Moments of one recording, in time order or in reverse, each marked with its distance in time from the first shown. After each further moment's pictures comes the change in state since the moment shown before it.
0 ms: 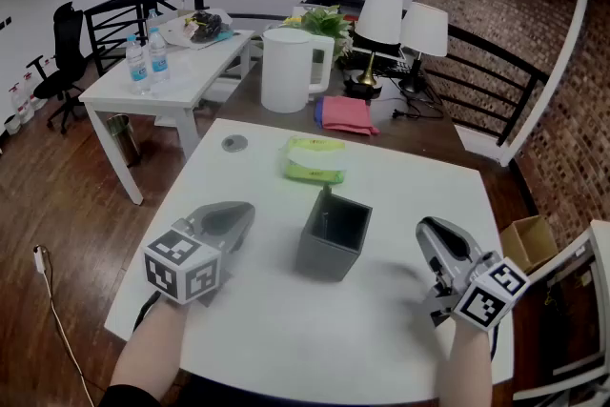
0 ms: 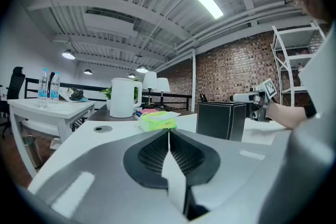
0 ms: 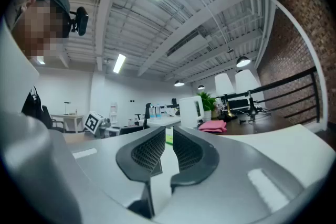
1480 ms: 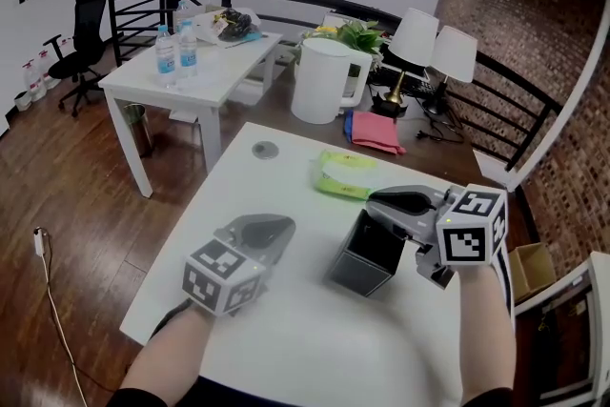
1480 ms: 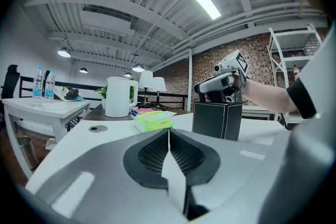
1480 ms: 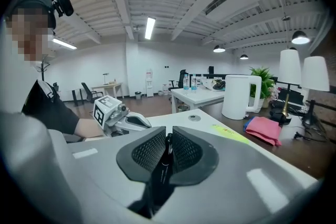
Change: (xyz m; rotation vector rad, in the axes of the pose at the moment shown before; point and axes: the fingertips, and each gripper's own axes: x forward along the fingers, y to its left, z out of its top) left arm 0.000 -0.008 -0.001 0.008 0.016 -0.053; right arm 0.142 0.086 0.000 -0.124 0.423 0.410
